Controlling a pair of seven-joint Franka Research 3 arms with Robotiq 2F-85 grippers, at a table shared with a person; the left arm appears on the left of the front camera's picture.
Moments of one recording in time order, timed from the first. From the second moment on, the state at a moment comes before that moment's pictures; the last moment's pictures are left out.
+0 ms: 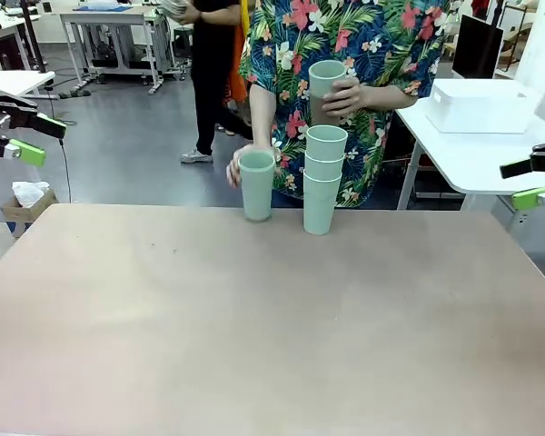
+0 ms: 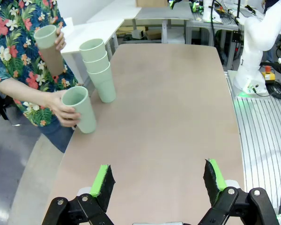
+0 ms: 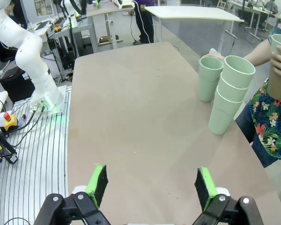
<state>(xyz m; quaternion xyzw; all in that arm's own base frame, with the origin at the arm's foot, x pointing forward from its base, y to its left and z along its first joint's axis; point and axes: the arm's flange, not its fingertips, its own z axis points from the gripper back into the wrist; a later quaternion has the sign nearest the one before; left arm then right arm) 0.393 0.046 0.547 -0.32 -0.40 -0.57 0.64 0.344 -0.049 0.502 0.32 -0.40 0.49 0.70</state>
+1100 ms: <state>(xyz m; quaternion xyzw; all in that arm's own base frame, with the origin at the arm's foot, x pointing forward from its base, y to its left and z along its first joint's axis) 0.393 0.046 0.547 -0.32 -0.40 -0.57 0.64 0.344 -0.049 0.502 0.32 -0.40 0.49 0.70</state>
